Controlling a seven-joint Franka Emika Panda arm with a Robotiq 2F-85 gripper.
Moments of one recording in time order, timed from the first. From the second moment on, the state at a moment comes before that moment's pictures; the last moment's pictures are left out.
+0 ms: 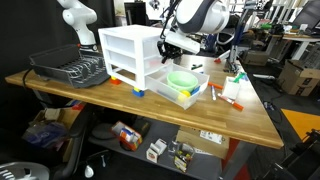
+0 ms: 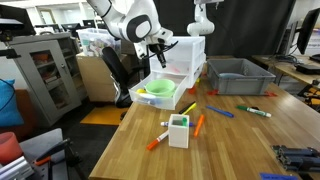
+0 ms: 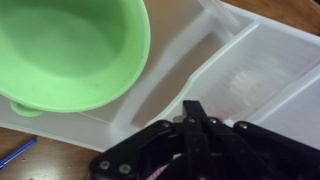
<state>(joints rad) 0.27 0.56 0.03 -1.85 0.17 2.90 0.56</state>
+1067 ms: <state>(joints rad) 0.27 0.06 0.07 -2.30 0.26 2.80 0.60</state>
